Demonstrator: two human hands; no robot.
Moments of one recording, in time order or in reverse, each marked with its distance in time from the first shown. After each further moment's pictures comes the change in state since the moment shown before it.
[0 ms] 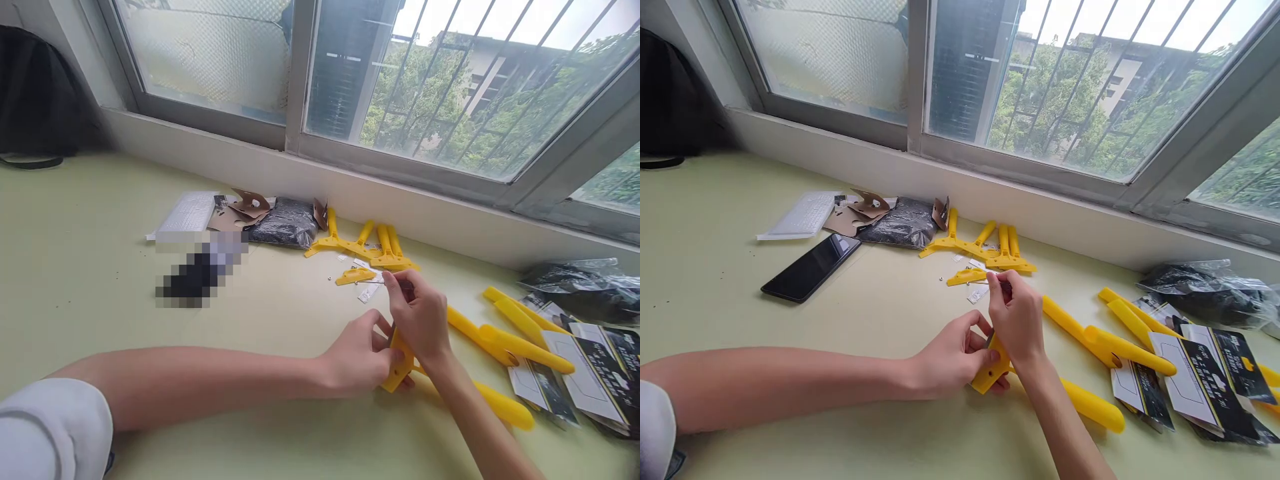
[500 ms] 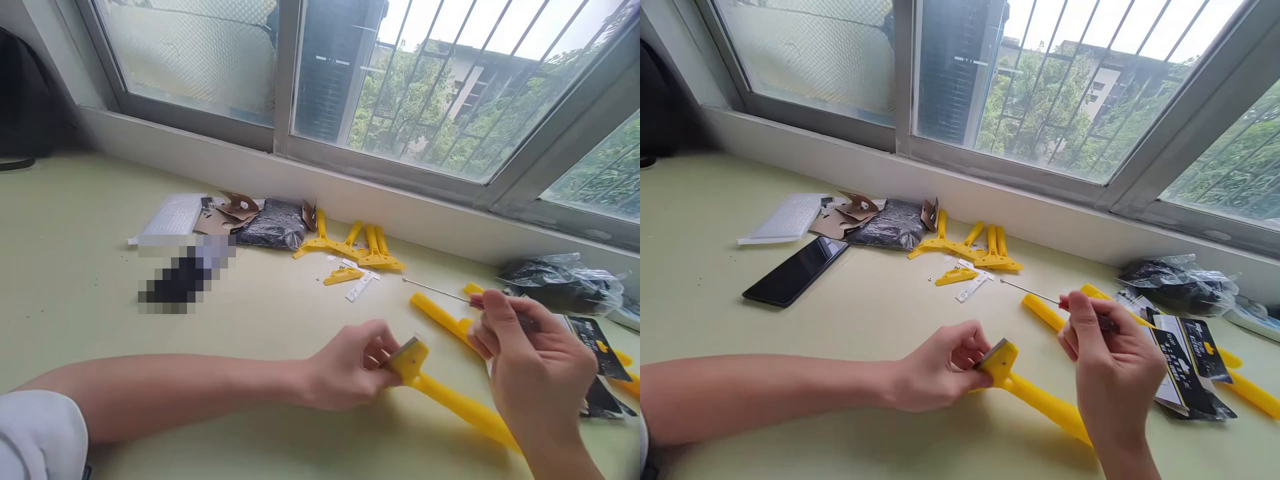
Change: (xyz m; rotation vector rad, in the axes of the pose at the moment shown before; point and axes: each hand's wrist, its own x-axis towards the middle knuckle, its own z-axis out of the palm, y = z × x) left_hand -0.018 0.013 0.005 0.310 -0.154 0.253; right_hand -0.026 -0.007 -0.092 0.462 0.374 0.300
